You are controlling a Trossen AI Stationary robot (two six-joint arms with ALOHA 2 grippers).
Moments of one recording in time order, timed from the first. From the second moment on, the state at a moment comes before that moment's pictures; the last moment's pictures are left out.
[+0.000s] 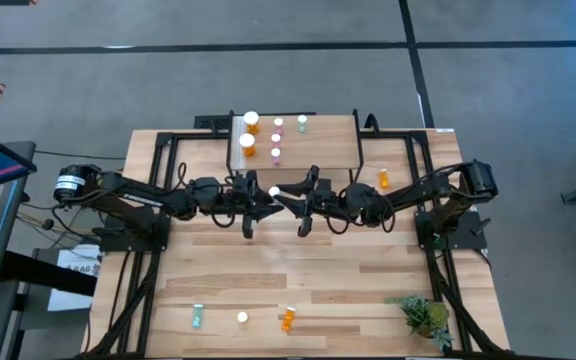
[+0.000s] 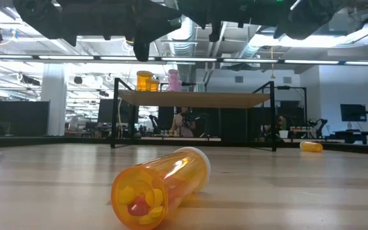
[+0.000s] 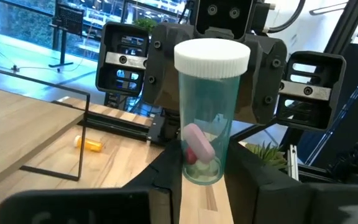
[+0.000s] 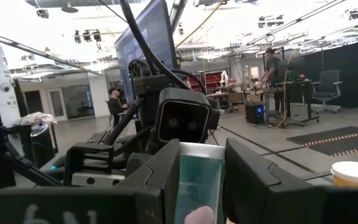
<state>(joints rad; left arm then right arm) 0.04 1.36 0.57 0.85 0.04 -0.27 0.05 1.67 0.85 1.13 0.23 0.08</state>
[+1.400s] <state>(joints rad) 0.06 1.29 0.58 0.51 0.07 -0.22 0.04 1.52 0.88 0.61 0.15 0.25</state>
